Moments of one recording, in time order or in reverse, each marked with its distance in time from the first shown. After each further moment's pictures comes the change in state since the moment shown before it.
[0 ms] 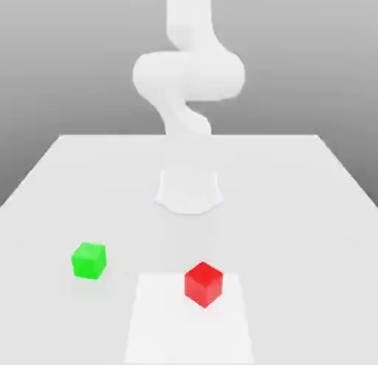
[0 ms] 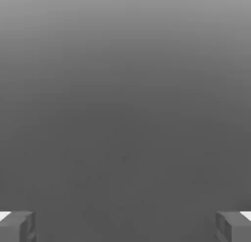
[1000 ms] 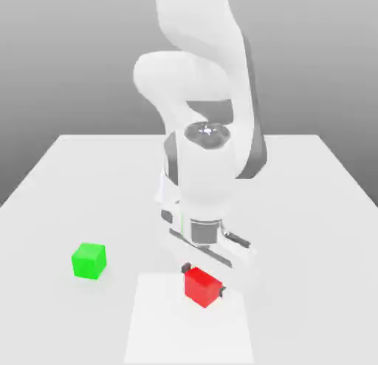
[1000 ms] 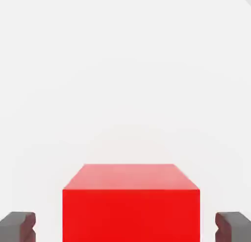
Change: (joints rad) arm -0.047 0.942 0.063 -0.460 -0.174 0.679 0.853
